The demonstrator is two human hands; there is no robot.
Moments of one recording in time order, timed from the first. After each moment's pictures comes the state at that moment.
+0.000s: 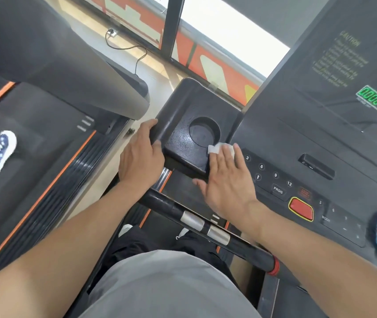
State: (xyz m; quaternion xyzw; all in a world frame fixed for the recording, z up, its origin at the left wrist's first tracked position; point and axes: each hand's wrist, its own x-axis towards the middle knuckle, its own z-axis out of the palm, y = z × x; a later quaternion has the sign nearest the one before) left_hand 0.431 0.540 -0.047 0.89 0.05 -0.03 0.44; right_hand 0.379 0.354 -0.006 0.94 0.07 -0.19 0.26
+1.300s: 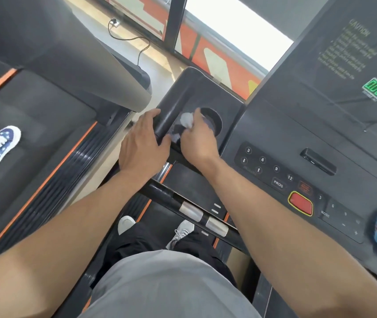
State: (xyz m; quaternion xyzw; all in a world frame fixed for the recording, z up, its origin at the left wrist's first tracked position) left_hand 0.427 0.536 -0.050 0.91 0.02 0.00 0.41; right_hand 0.447 0.404 -0.019 0.92 -0.14 -0.12 -0.33
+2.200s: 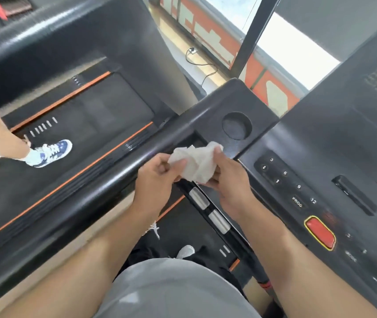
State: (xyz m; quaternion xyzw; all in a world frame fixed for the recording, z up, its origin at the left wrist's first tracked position) left_hand 0.292 0.508 -0.016 0.63 0.28 0.01 0.72; right_hand 0.349 0.365 0.001 0.69 -0.18 -0.26 -0.65
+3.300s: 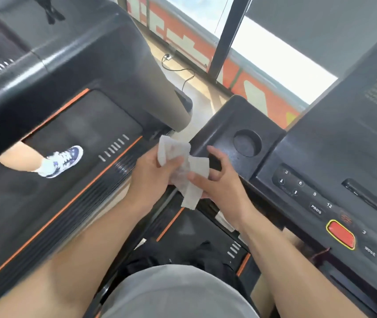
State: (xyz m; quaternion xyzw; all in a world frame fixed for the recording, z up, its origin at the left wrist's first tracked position) left_hand 0.355 0.609 -0.010 0.65 0.16 -0.06 0.74; right_hand 0.357 0.436 0.012 0.70 -0.08 -0.25 -0.66
